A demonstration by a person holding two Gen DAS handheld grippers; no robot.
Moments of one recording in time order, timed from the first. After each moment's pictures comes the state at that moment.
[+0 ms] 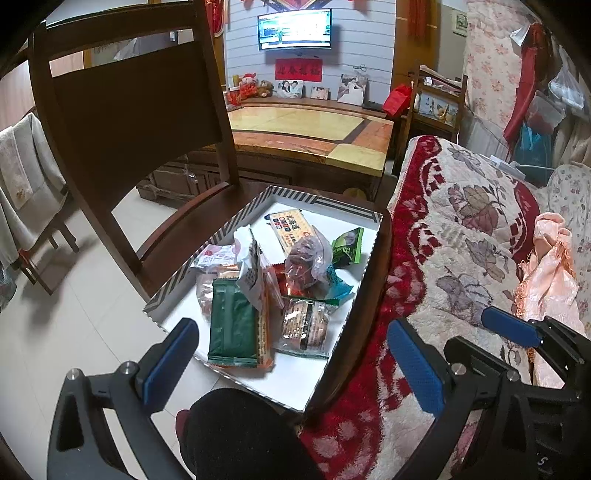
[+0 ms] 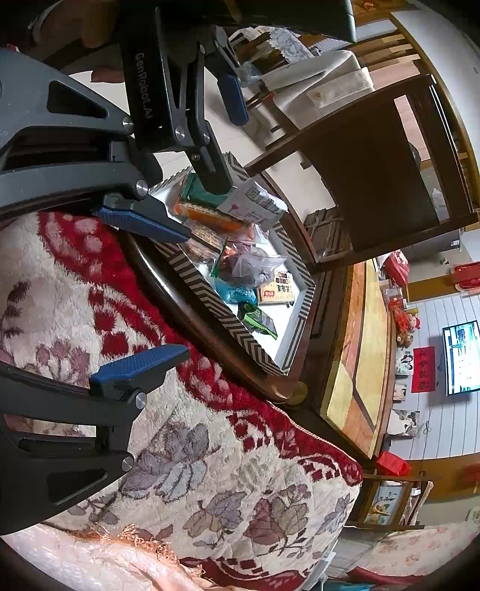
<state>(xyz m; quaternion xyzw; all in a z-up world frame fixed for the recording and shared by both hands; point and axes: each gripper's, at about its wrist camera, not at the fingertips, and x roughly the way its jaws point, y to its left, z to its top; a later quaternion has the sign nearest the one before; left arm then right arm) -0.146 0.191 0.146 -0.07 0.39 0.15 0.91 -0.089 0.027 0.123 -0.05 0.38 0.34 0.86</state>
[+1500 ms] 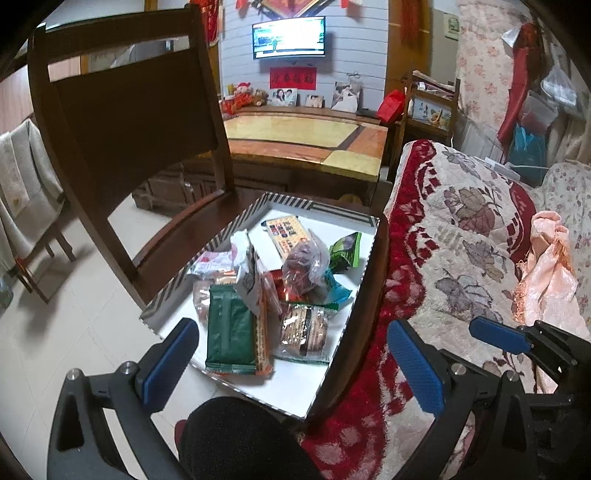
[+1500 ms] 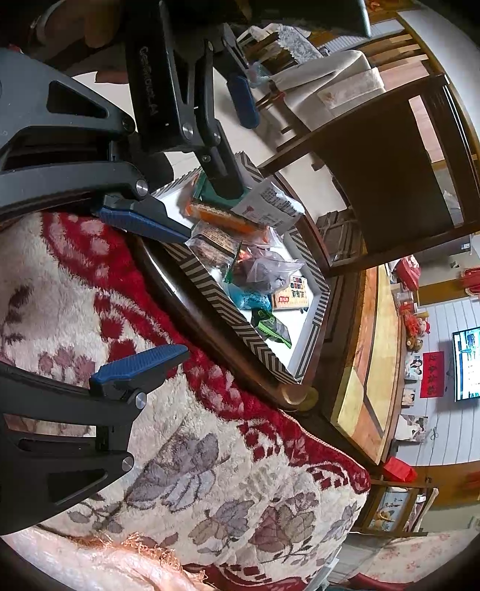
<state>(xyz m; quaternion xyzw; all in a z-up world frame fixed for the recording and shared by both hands) -0.151 0.181 0.141 -0.06 0.37 0.15 0.92 -0.088 0.032 0.112 -0.06 0.40 0.35 0.84</state>
